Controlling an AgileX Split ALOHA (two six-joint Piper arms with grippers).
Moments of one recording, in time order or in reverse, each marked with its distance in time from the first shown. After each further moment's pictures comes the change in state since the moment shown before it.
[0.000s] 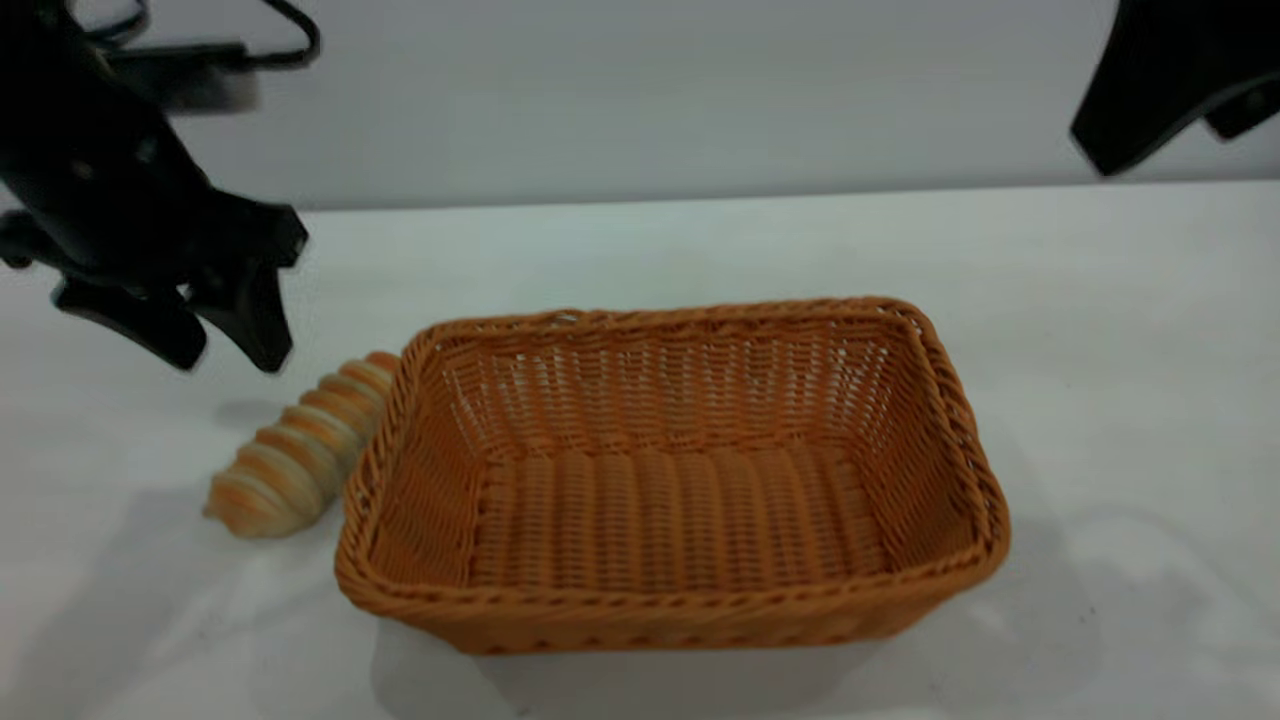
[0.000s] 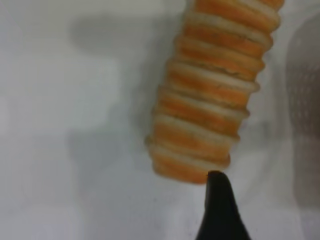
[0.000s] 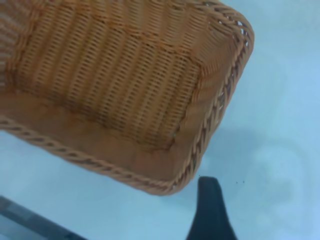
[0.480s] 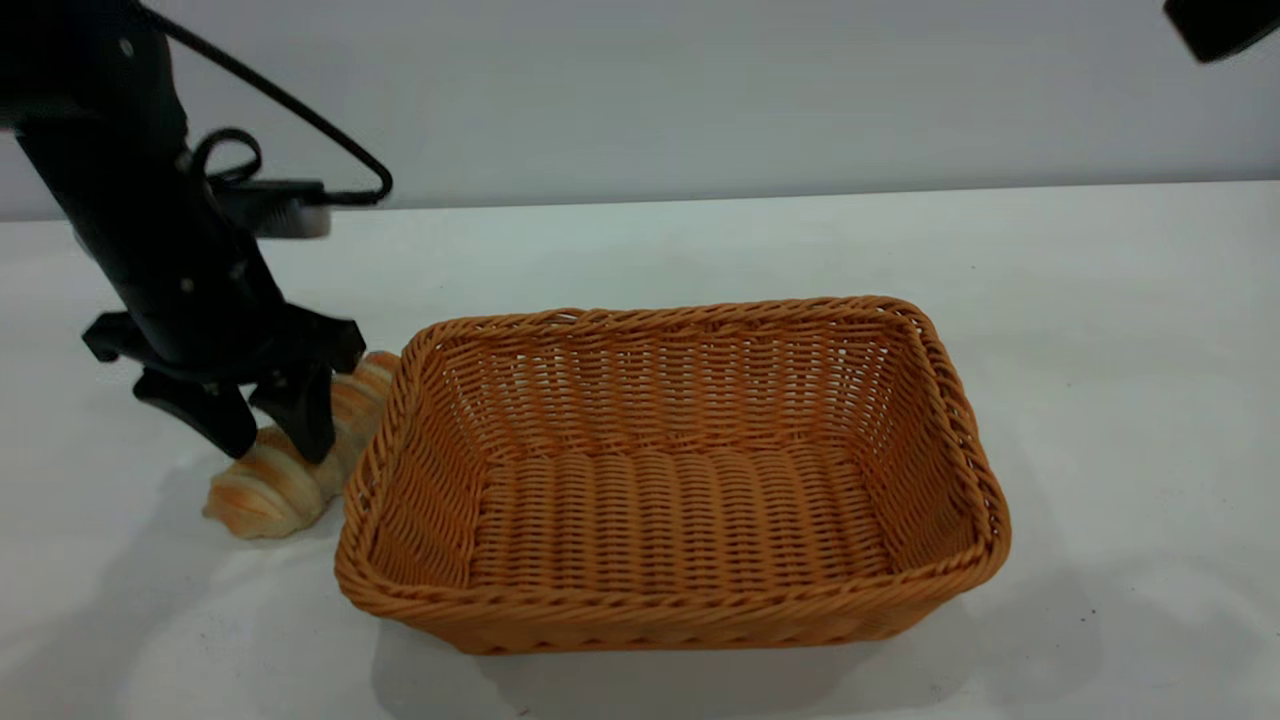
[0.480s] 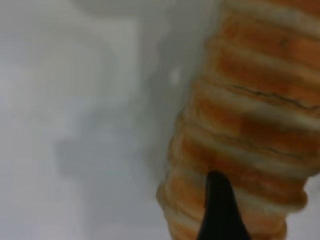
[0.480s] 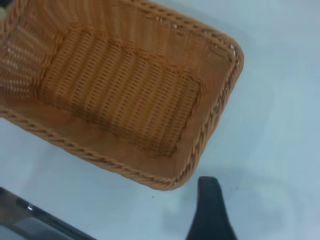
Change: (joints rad) left arm 0.000 0.241 -0.114 0.022 -0.018 0.002; right arm 0.000 -0.153 0.000 0.006 0.056 -0.006
